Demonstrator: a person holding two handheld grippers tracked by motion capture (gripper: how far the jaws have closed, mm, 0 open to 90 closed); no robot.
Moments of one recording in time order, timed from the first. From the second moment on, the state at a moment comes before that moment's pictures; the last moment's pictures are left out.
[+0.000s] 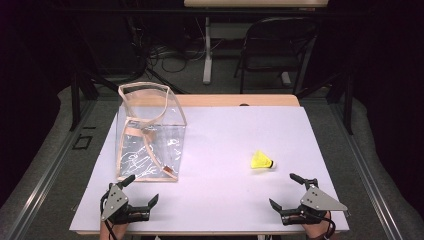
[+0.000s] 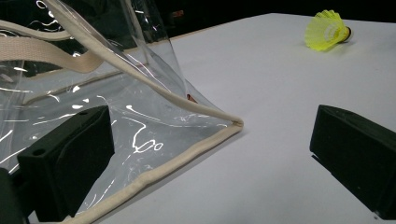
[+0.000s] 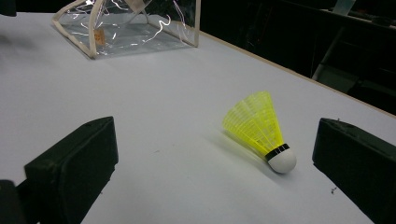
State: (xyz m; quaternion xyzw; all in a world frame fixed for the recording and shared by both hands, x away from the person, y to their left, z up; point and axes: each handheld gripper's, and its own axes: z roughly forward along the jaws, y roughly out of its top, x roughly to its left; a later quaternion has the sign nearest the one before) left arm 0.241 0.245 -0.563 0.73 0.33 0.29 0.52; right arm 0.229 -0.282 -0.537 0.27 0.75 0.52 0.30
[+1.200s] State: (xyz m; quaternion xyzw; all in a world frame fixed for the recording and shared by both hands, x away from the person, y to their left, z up) left arm 0.241 0.242 -0.563 0.74 0.32 0.29 0.52; right arm 0.239 -0.275 -0.537 0.28 0.77 0.48 0.29
